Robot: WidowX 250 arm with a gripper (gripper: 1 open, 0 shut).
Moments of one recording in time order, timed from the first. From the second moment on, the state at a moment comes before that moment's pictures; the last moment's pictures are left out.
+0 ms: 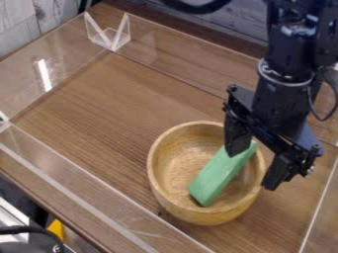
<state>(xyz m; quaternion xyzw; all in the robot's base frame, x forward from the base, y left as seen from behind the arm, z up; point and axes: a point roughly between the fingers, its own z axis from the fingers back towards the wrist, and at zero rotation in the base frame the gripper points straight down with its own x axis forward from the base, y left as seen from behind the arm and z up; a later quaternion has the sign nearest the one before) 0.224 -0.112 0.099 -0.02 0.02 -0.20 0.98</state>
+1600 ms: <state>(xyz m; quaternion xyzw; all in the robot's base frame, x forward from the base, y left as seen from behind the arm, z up) 0.240 -0.068 0.052 -0.03 0.01 -0.10 0.99</state>
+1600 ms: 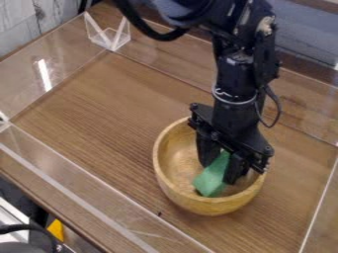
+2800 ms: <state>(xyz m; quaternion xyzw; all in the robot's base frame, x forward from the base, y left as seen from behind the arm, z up) 0.243 0.032 0.135 -0.04 -0.06 0.02 1.00</state>
